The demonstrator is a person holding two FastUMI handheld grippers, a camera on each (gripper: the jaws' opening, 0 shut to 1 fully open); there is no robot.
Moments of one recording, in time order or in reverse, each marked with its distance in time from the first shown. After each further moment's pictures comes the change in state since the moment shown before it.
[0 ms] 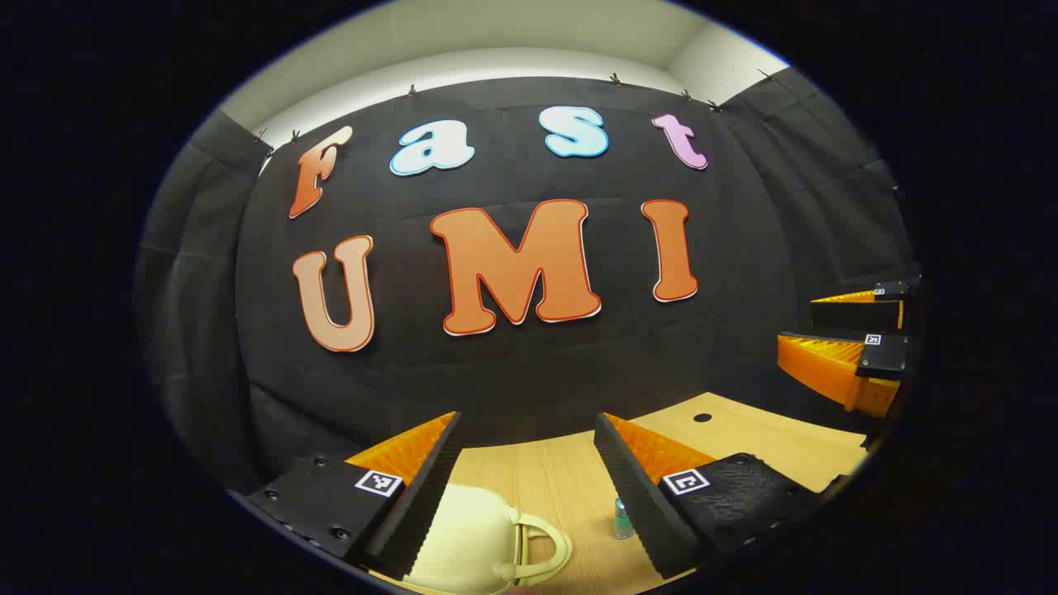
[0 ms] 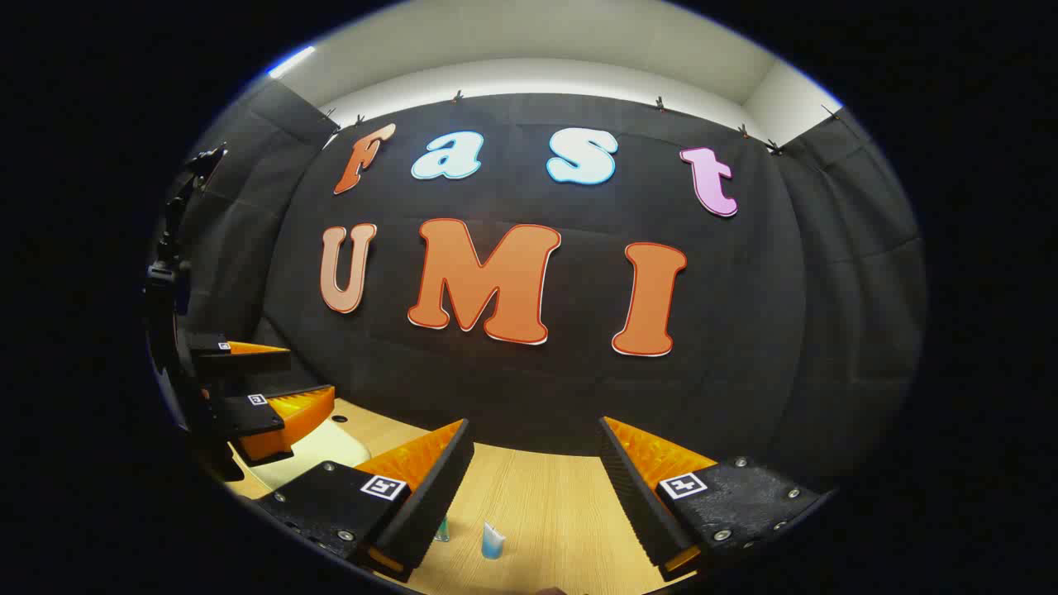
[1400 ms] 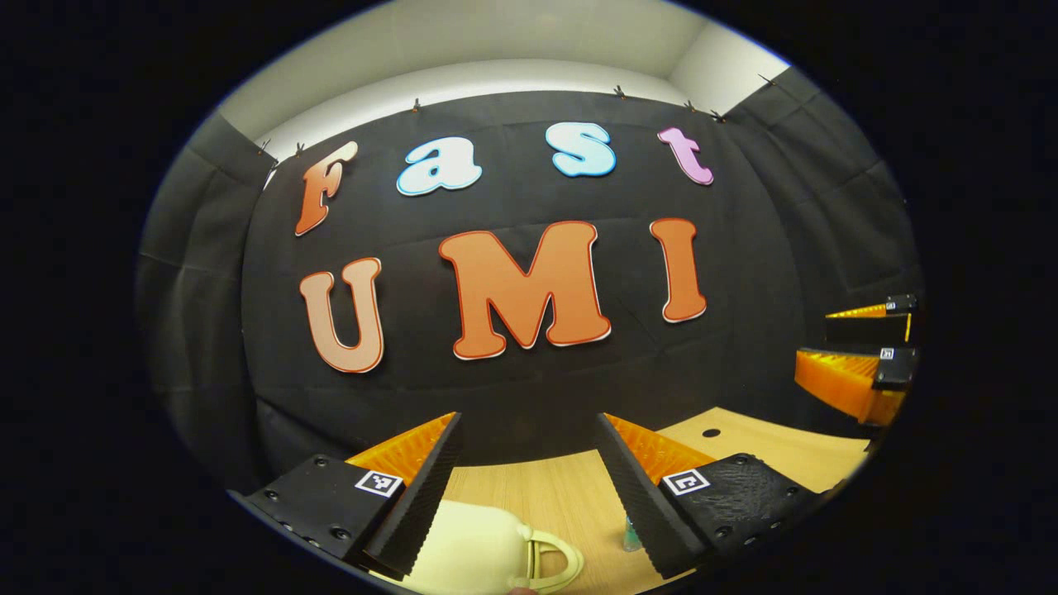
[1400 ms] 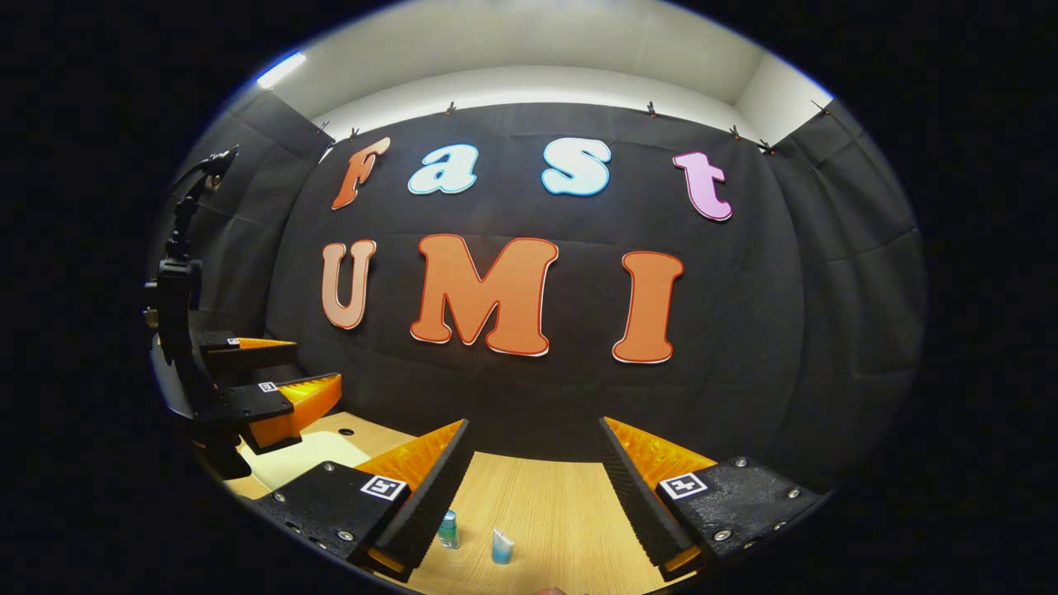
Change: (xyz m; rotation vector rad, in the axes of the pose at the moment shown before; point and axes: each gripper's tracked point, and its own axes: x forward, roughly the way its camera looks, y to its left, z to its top) left arm 0.001 0.015 0.014 0.036 -0.035 0.015; right arm -0.006 0.001 0.010 0.044 -0.025 0.010
